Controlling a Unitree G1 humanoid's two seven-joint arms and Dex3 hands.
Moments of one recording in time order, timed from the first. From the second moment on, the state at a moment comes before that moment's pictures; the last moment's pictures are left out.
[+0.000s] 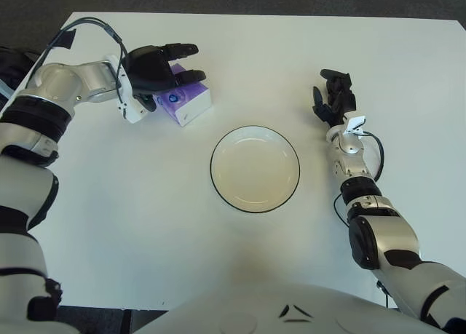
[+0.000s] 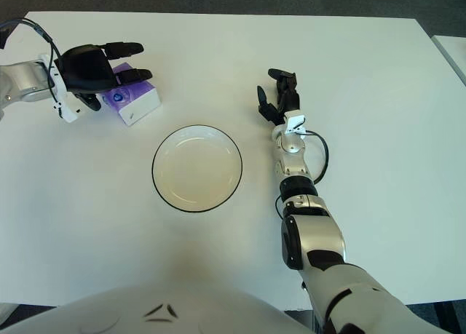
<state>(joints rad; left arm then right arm) -1.04 0.92 -0.66 0.65 1.34 -0.61 0.32 -0.60 -0.10 -0.13 0.89 0.02 -0.45 -0.10</state>
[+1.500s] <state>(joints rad) -1.05 0.84 -0.67 0.84 1.32 -0.58 0.38 -0.59 -0.10 -0.13 0.87 0.02 -0.45 -0.10</state>
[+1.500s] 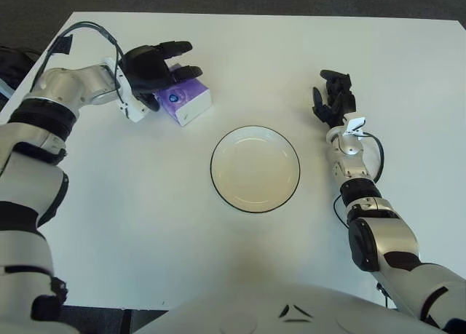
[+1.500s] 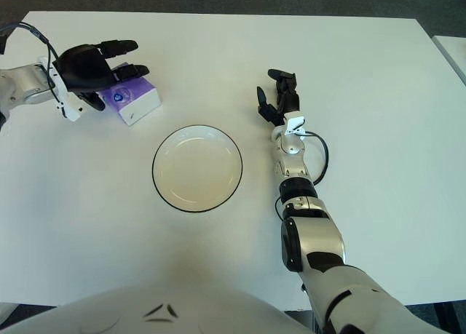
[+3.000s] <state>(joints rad) -1.12 0.73 -0.82 1.09 1.27 -0.53 0.48 -0.57 -0.09 -0.12 0.85 0.02 -0.45 -0.11</state>
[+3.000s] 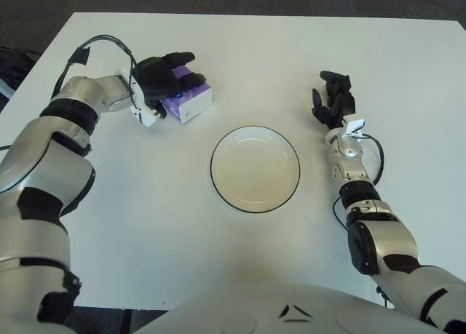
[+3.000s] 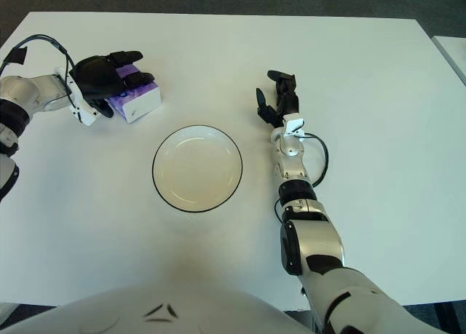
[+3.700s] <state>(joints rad) -1.14 0.69 -0.82 1.13 1.19 -0.50 0.37 -0.57 -0.09 -0.12 0.85 0.01 -0.45 -0.13</state>
